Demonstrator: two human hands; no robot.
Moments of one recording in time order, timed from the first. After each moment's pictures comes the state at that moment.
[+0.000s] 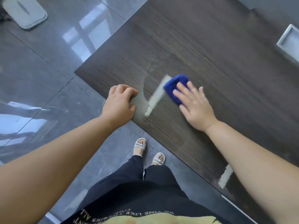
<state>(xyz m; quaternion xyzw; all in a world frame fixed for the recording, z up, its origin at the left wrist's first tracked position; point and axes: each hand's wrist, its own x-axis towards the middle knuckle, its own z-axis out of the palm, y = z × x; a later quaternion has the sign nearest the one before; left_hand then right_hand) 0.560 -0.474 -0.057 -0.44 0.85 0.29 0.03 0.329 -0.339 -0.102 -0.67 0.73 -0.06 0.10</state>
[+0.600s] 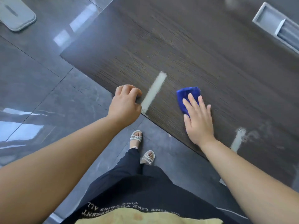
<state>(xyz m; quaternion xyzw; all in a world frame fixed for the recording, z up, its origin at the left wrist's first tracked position) 0.551 -0.390 -0.057 -0.42 0.86 0.28 0.03 0.375 -0.212 -0.101 -0.49 0.86 -0.10 0.12</state>
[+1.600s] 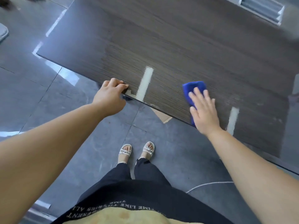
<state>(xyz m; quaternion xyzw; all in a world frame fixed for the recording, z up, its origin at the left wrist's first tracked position) 0.566 -0.370 -0.056 -0.32 0.91 0.22 0.14 0.379 -0.112 -0.096 -0.40 0.90 -0.10 0.15</state>
